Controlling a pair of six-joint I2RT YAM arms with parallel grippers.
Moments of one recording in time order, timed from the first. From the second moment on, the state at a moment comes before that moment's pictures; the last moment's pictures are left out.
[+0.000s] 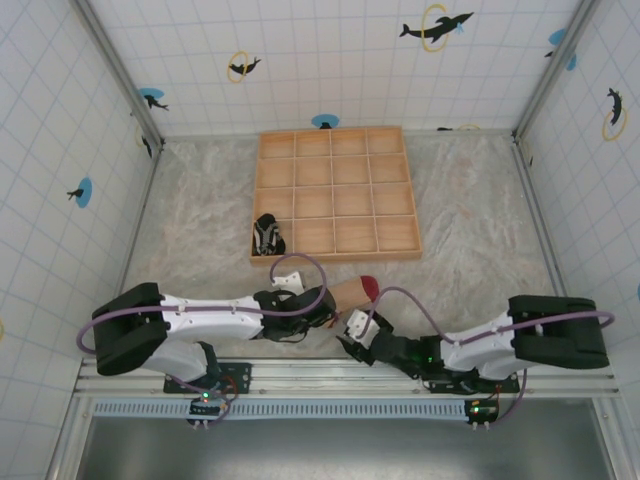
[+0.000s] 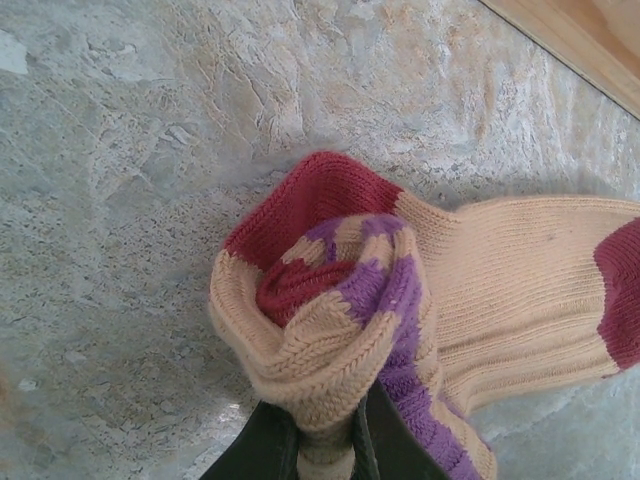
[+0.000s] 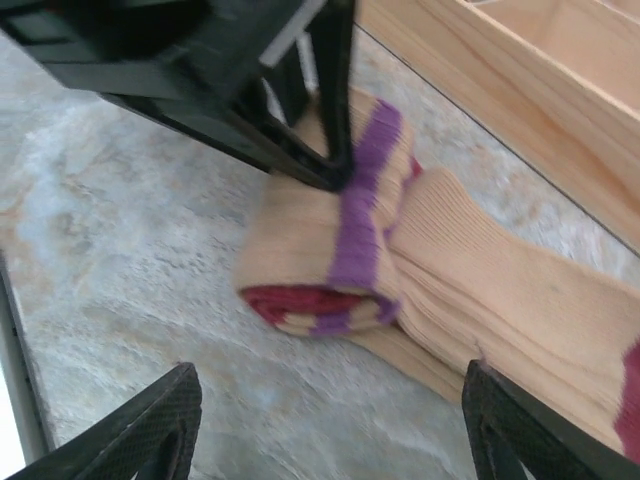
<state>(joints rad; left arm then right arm) -1.23 1.39 0.62 -0.32 -0.31 -1.51 1.53 1.35 0.16 0.64 0.53 0.08</state>
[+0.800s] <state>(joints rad) -1.20 1.39 0.62 -0.32 -0.24 -1.52 1.50 1.71 0.31 0.85 0.57 0.01</state>
